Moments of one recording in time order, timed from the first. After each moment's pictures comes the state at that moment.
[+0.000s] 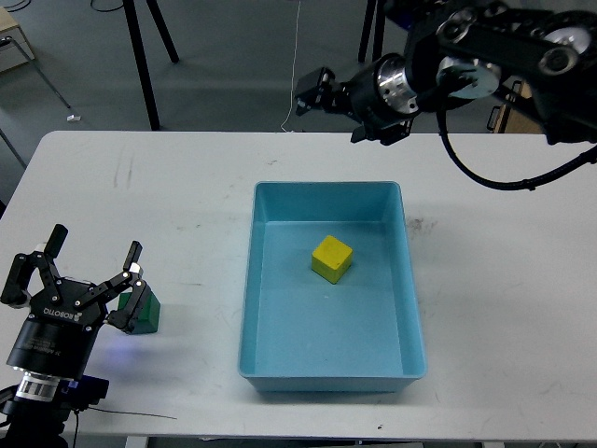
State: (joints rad) left arm 0.36 -0.04 -1.56 -1.68 -0.17 -0.49 0.29; right arm 1.55 -0.31 0.01 0.81 -0.18 0.46 -0.48
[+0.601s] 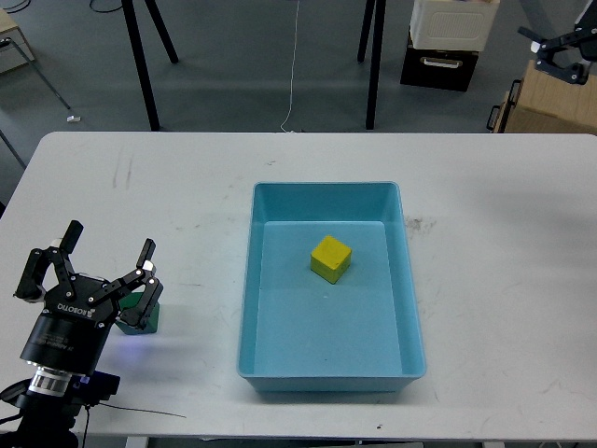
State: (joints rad) left arm 0.34 -0.04 -1.53 -1.66 -0.17 -0.49 0.29; right arm 0.74 -0.64 1.23 0.82 0.12 0.49 -0.34
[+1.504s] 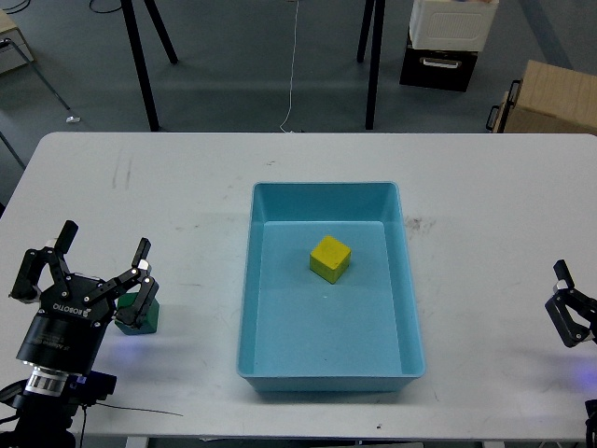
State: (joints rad) left arm 0.34 -0.04 -1.55 -1.66 -0.17 -0.49 0.28; right arm -0.45 -0.04 1.75 1.56 0.30 0.49 -0.29
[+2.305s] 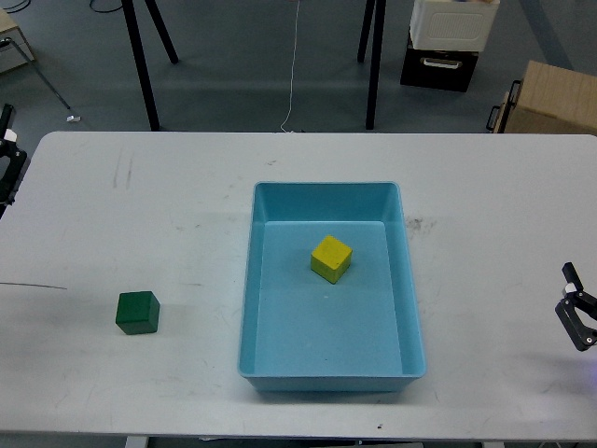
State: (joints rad) left arm -0.06 0.26 -1.82 -1.54 -0.17 -0.49 0.35; right arm -0.47 -0.09 1.77 1.59 0.25 0.49 -0.28
